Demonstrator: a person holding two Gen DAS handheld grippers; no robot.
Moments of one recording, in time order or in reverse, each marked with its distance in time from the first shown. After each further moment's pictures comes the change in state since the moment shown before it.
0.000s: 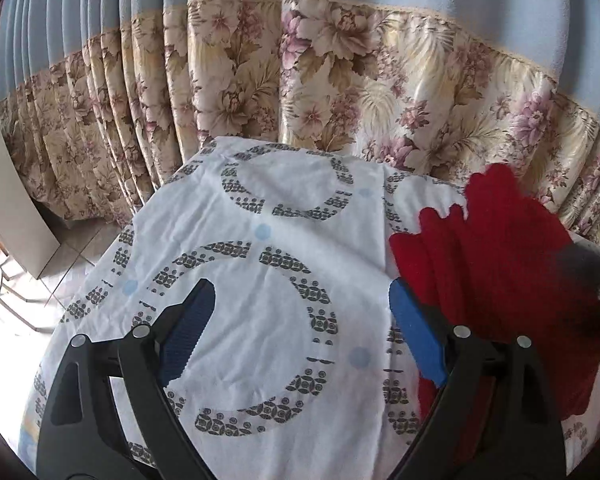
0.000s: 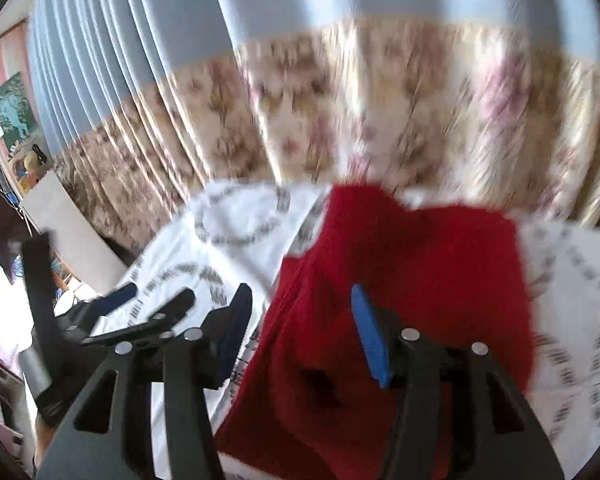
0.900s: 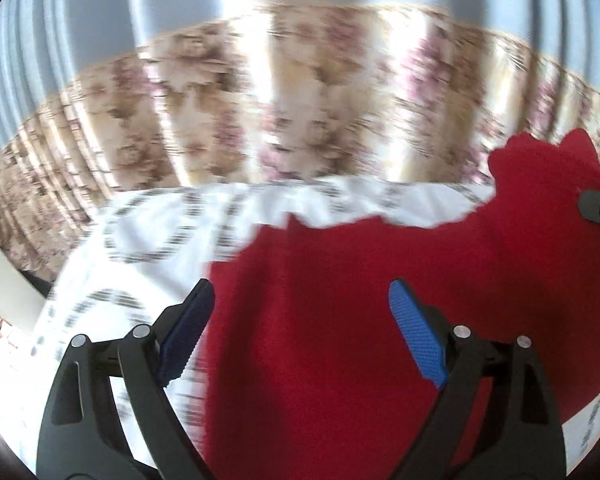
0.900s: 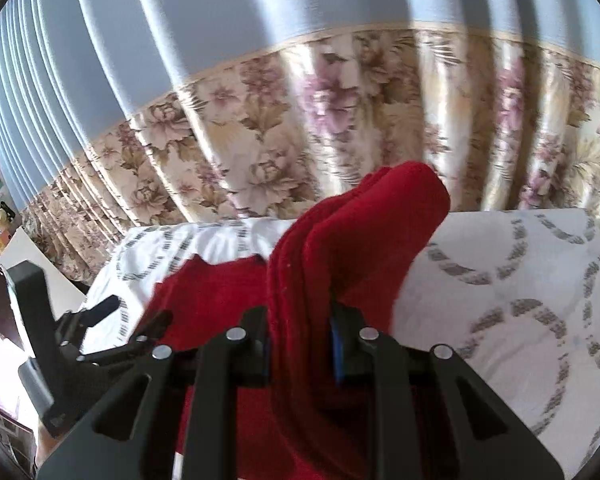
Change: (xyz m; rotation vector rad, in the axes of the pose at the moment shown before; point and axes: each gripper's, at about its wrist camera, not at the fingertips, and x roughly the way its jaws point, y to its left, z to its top) left arm -0.005 -0.165 0.007 0.220 -0.019 -0.019; right arm -0.056 -0.185 0.009 0.174 -0.014 -0.100
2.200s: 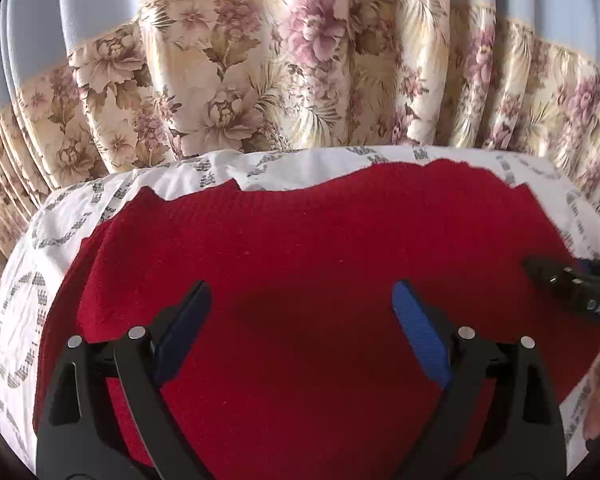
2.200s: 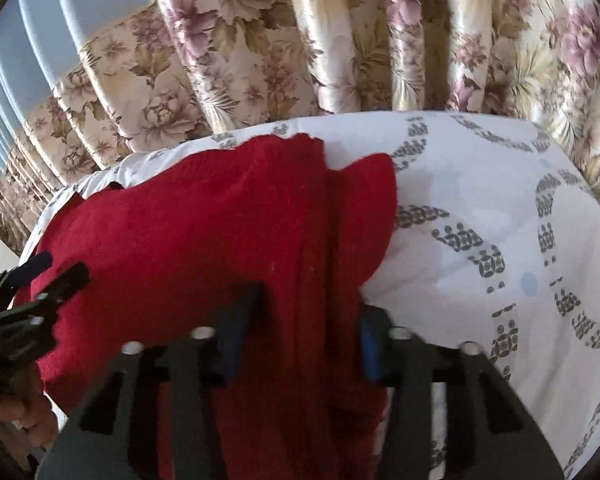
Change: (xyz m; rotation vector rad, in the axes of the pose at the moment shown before) left arm 0.020 -0.145 -0.035 0.085 0.024 -0.106; right arm 0.032 -0.159 -0.074 0.036 0.113 -0.148
